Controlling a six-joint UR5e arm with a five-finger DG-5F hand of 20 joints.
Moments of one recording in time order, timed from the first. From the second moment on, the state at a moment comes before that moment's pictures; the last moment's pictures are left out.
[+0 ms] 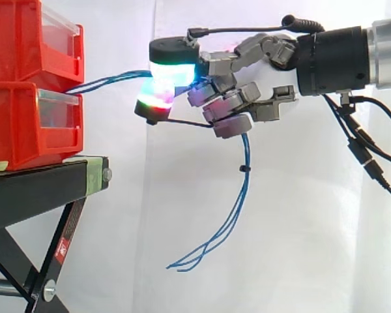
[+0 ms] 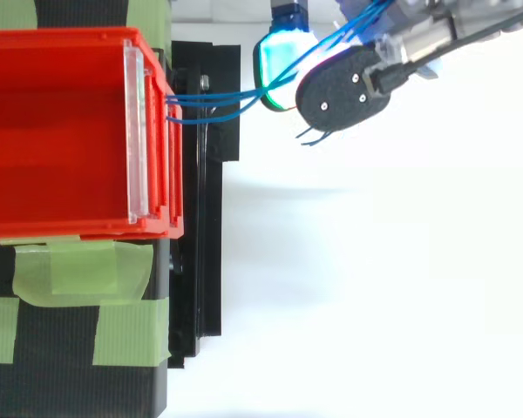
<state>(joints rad) 0.00 -1.94 -1.54 -2.87 -1.39 -0.22</state>
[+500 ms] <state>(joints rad) -0.01 -1.94 -1.54 -2.88 -1.40 -0.23</state>
